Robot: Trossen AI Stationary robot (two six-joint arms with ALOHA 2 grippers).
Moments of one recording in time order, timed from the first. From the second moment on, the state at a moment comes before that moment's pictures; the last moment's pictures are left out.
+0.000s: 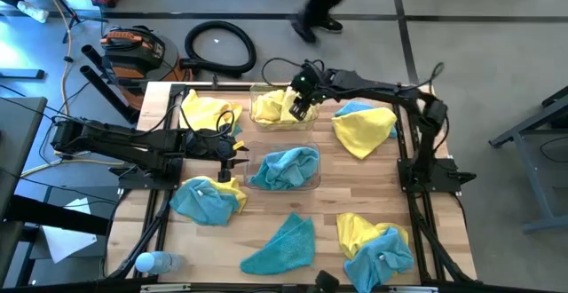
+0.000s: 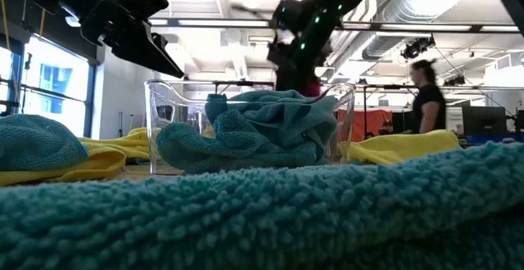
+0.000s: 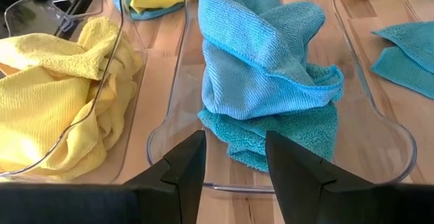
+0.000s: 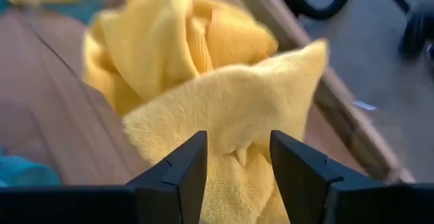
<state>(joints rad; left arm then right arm) 0.01 0.97 0.53 -0.16 -0.14 0.12 -0.47 1.87 1.57 -0.63 0.07 0.04</state>
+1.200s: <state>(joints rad) -0.18 0.98 0.84 -0.66 -0.39 -0.24 0.37 0.94 0.43 -0.25 0.70 0.78</state>
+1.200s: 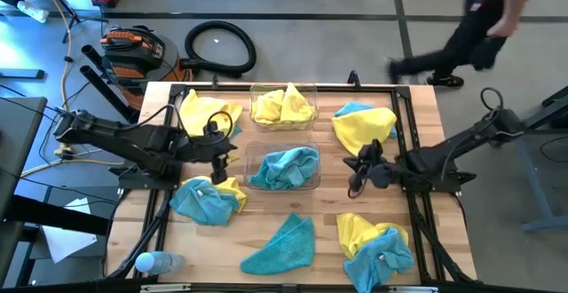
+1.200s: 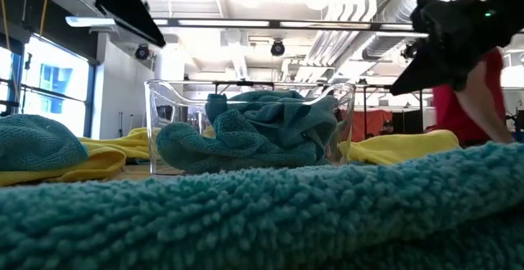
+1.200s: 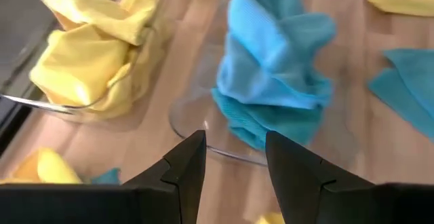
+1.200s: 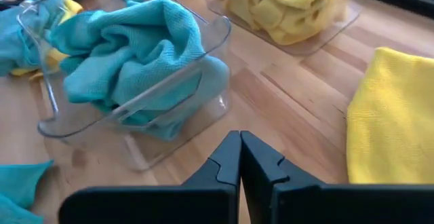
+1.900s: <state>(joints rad) -0.49 1.35 0.97 -0.73 -0.32 -0.62 0.50 0.95 0.43 -0.25 0.76 0.80</state>
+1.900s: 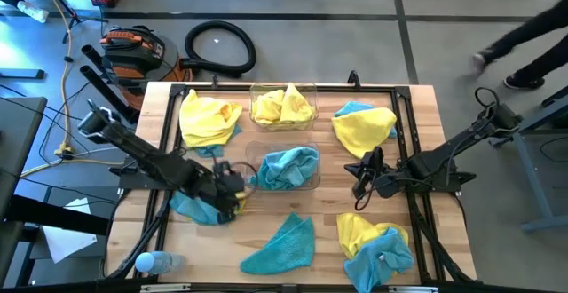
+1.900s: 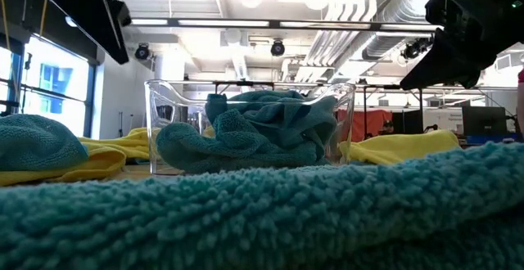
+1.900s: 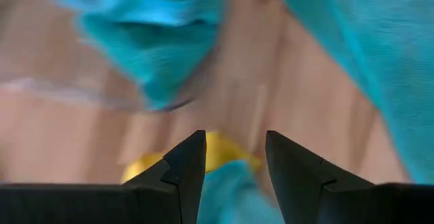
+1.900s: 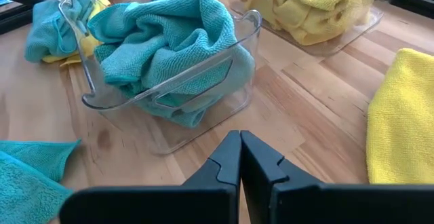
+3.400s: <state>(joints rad) -0.40 2.27 1.74 -0.62 0.15 -0.38 0.50 0.95 0.43 -0.24 0.75 0.77</state>
